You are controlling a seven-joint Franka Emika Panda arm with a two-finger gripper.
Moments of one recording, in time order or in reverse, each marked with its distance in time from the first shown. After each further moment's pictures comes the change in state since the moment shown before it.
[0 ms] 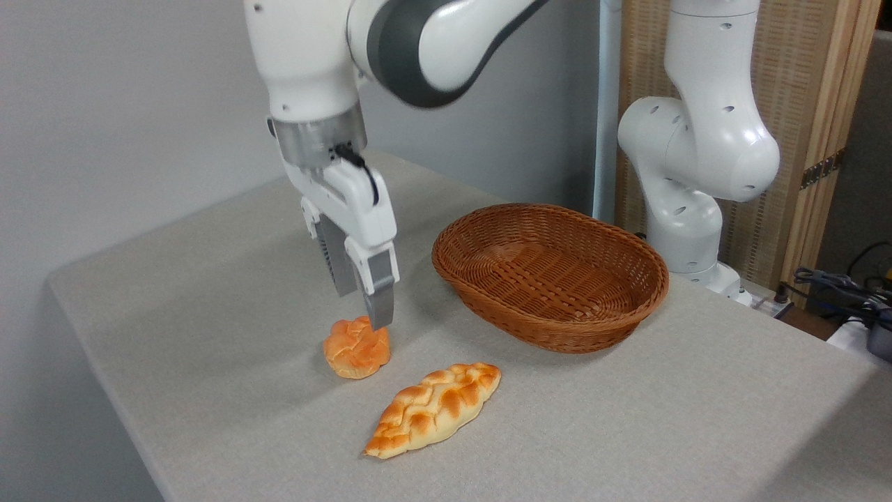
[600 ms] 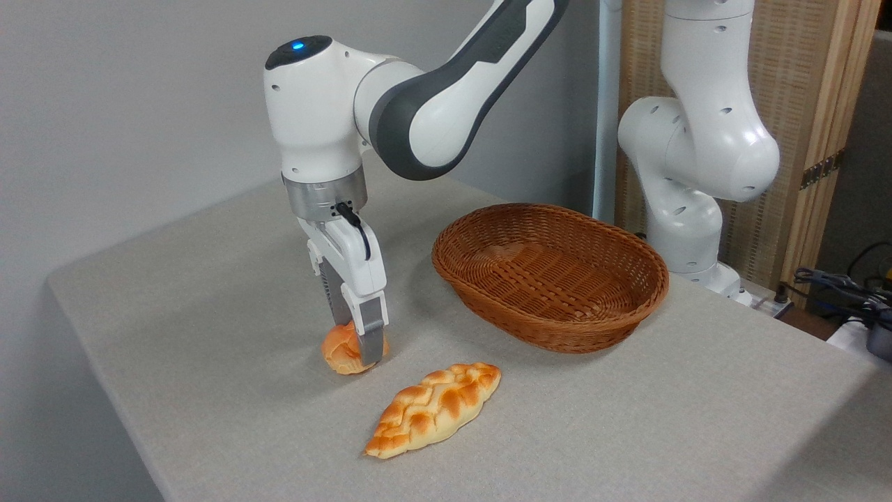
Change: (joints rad) arm -0.004 0.048 -0.053 -0.132 0.000 0.215 0.008
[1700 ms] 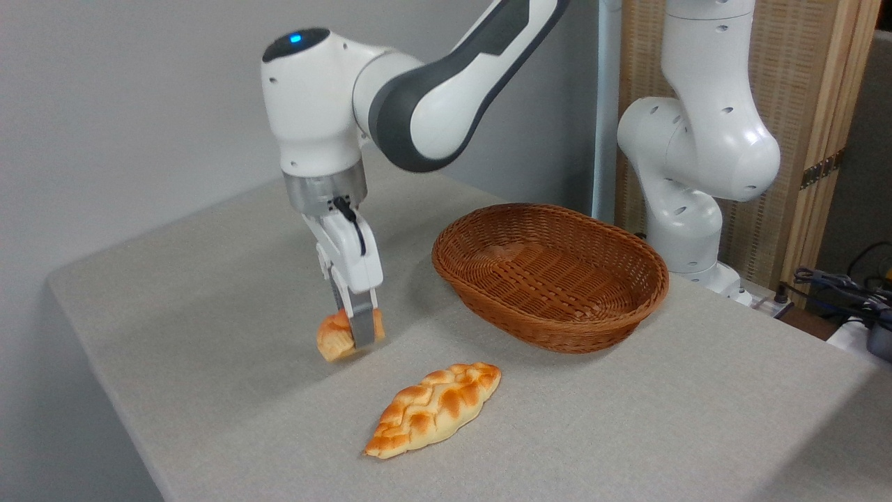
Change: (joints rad) arm 0.021 -0.014 -0.008 0.028 -0.017 -0.051 0.060
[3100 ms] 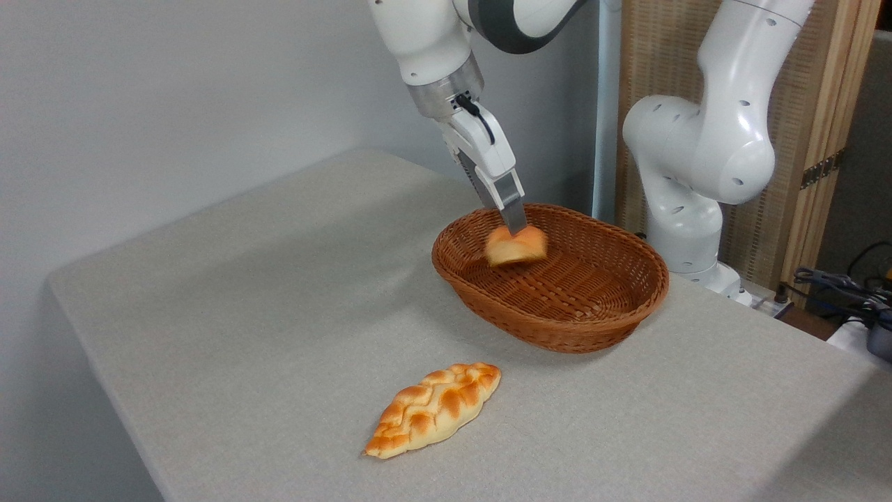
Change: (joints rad) arm -0.153 -0.489 0.048 -0.286 -0.055 -0.554 -0.003
